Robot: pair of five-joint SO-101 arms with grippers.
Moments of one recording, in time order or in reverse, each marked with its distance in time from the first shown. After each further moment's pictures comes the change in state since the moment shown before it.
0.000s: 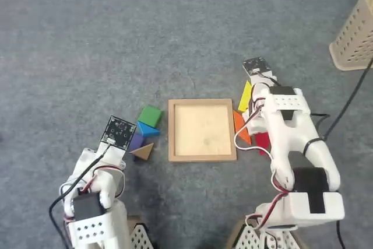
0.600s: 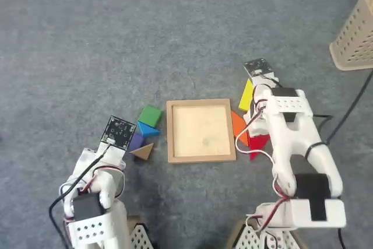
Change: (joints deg) left arm 0.0 0.0 0.0 0.0 0.0; right arm 0.2 -5.6 1.4 3.6 0.1
